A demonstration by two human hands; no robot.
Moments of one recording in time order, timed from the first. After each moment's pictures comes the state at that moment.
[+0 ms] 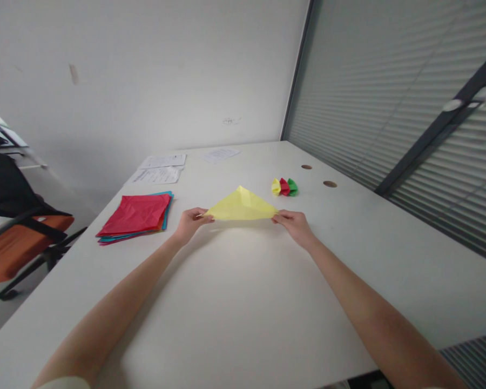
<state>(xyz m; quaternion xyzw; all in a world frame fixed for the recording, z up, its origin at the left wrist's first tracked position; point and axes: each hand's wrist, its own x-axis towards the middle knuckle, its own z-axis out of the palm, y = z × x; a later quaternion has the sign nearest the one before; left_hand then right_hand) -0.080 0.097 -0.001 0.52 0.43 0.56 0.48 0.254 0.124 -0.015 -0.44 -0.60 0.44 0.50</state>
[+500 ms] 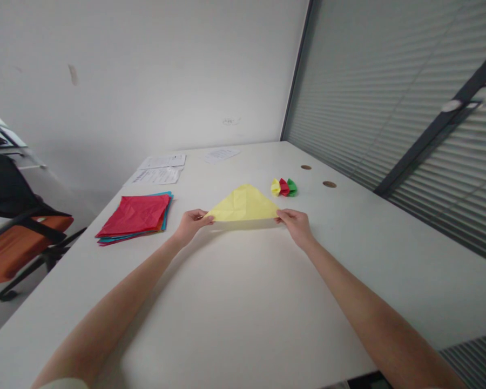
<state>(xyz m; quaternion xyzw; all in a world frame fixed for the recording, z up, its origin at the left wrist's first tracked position) -0.076 0.097 -0.001 0.50 0.45 0.55 0.49 0.249 0.123 -0.014 -0.47 -0.54 0.41 0.56</state>
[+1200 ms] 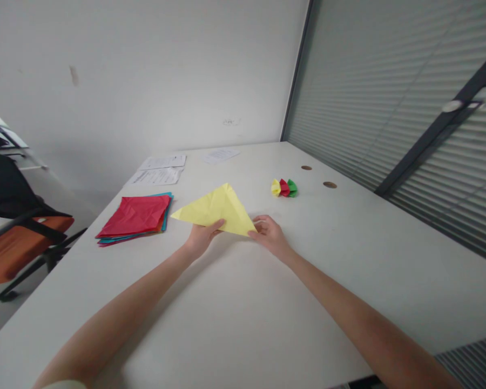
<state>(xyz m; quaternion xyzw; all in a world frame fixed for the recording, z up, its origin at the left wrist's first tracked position) -0.027 0.068 0.009 0.40 0.39 0.60 0.57 0.188 0.087 -0.013 -0.41 -0.59 0.51 0.48</state>
